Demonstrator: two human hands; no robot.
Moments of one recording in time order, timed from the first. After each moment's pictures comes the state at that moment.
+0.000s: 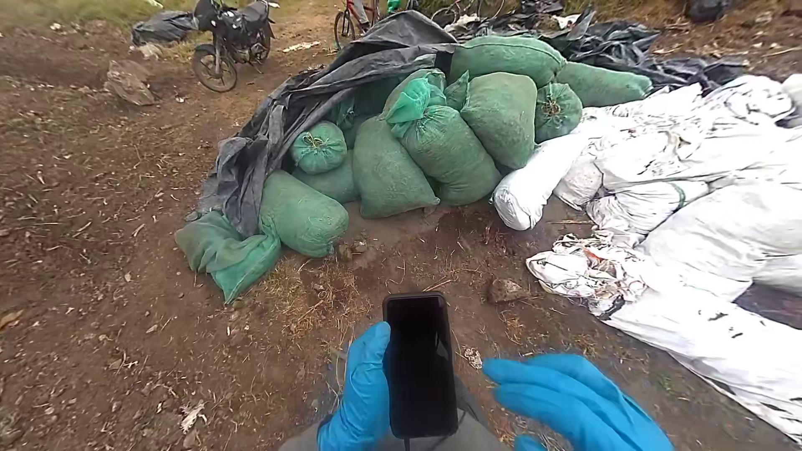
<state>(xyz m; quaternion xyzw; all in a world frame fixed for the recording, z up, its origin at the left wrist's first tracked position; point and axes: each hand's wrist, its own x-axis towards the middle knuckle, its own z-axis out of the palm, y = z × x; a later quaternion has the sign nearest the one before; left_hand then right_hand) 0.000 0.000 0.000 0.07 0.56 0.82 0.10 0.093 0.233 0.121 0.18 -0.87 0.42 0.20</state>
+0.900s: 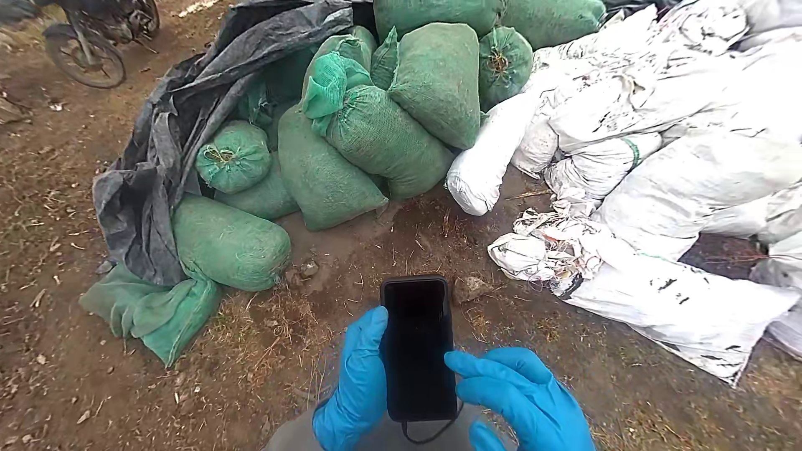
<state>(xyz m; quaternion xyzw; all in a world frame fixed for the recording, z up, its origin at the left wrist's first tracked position) -0.218 0.299 0.022 0.04 0.54 0.81 0.23 -0.095 0.473 0.063 0.05 -0.89 0.40 0.19</state>
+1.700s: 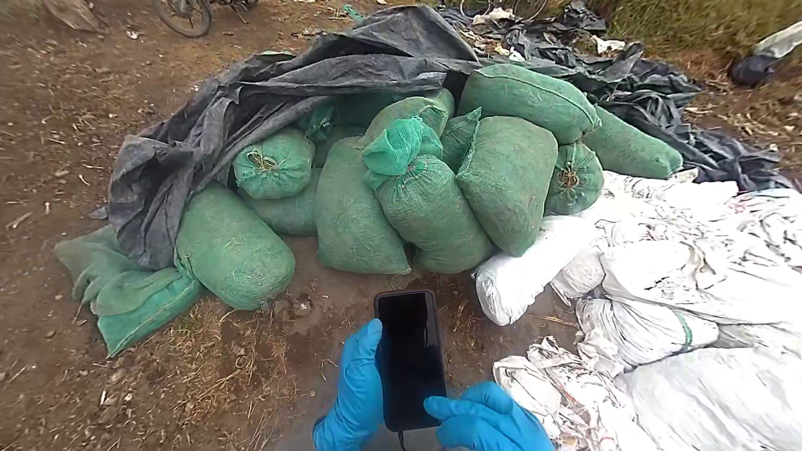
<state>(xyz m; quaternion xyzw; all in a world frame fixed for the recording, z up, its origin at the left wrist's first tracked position) -0.534 0.329 0.001 -0.09 0.52 0.84 0.06 -0.467 0.522 0.081 0.22 -0.88 0.43 0.02</state>
